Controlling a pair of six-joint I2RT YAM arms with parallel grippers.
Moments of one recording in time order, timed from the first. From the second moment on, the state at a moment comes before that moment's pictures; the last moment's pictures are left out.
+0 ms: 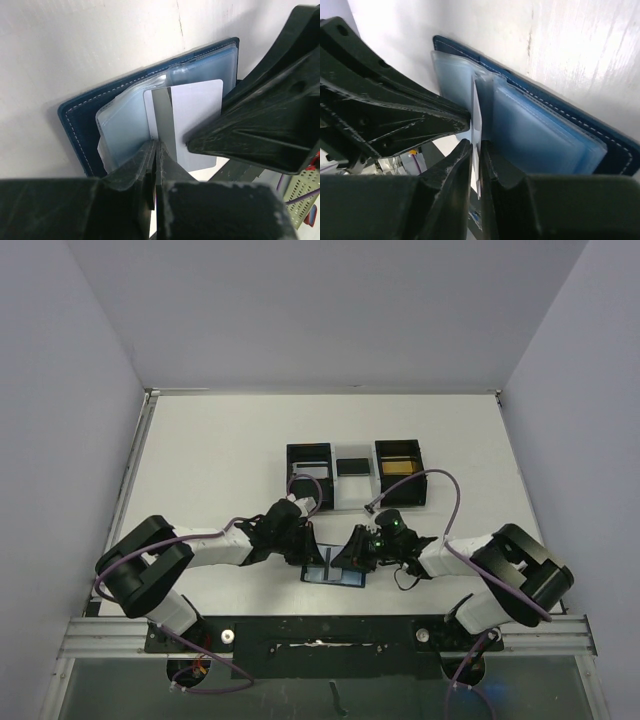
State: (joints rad) left arm -0.83 1.56 0.60 0.12 0.30 -0.84; right arm 0.68 1.44 0.35 0.38 -0.46 1.04
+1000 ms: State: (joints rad) left arm -0.82 1.41 0.59 -0.02 0.17 -0.81; right arm 0.71 1.15 0.51 -0.04 -0.18 0.91
